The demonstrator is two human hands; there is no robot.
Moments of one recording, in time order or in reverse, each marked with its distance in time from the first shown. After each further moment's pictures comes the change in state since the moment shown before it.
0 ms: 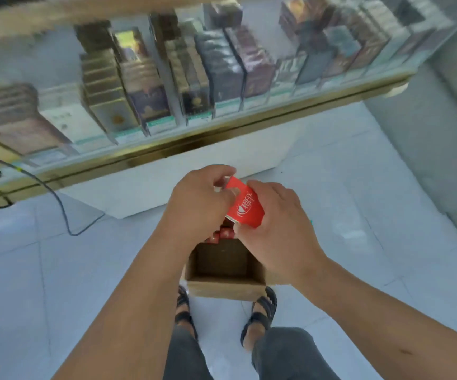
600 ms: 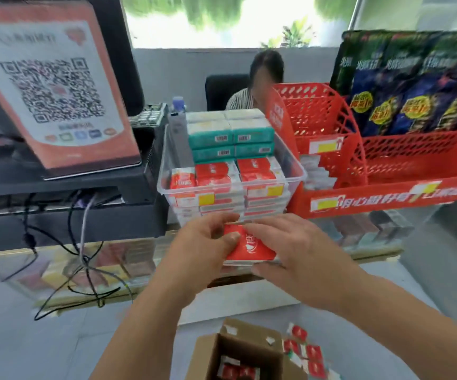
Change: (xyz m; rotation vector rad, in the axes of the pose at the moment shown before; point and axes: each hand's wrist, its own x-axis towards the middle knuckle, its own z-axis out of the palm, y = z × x) left_hand -0.100 0.211 -0.142 -0.366 0.172 0.113; right_hand 0.029 -0.134 -0.267 -0.268 0.113 -0.759
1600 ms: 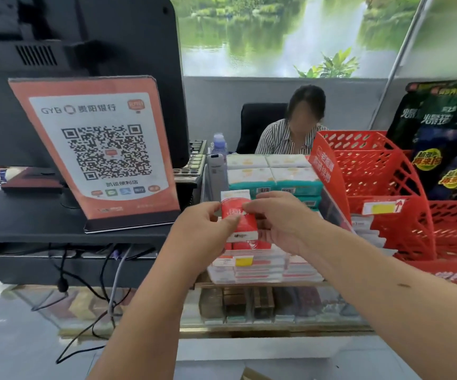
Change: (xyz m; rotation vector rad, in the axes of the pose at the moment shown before) left_hand 0.076 0.073 -0.076 0.131 0.235 0.096; right_hand 0.210 -0.002 -0.016 1.332 -0.115 0.738
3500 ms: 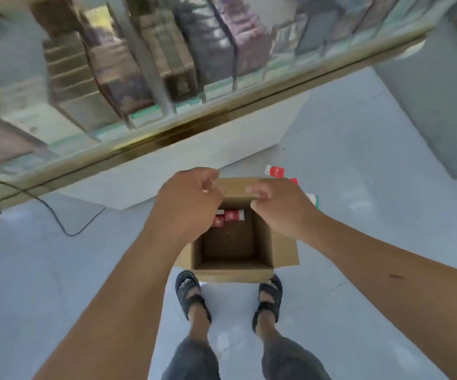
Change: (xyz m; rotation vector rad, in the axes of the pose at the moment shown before) left_hand -0.073 -0.300 0.173 0.531 -0.480 -0.226; right_hand -0.055 0.451 -0.071 -0.771 0.160 0.276
